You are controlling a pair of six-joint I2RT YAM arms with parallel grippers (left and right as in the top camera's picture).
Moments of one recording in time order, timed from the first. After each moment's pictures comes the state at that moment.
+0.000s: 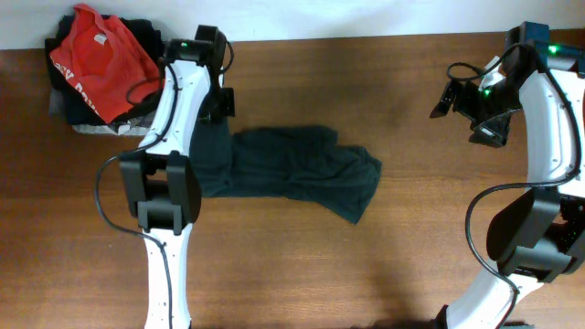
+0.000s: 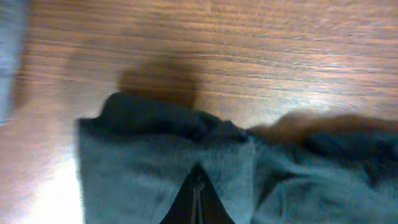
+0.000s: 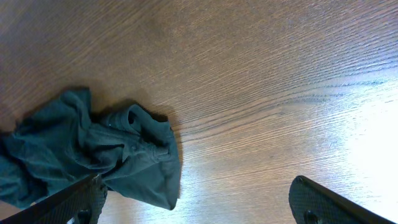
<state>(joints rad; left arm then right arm) -0.16 2.50 2.36 -1.37 -0.07 -0.21 -0.24 1.99 1.94 -1.41 -0.28 0.26</state>
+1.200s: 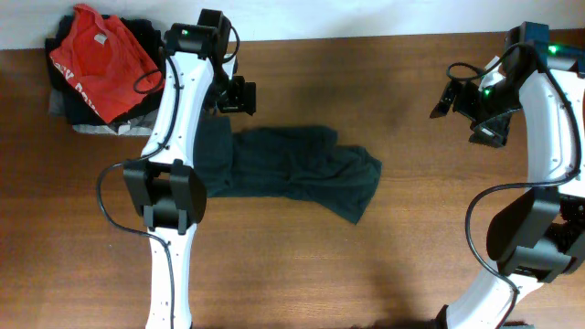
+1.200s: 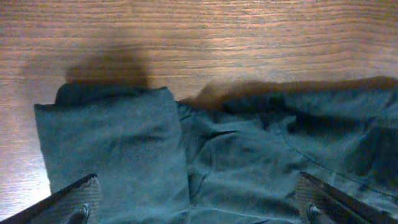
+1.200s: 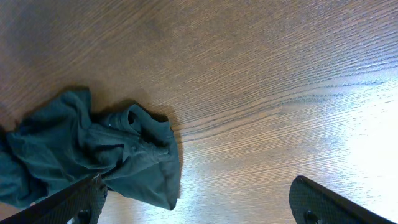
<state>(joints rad) -0.19 2.51 2.59 -1.54 0.07 -0.17 -0.24 1.99 1.94 -1.41 -0.28 0.26</state>
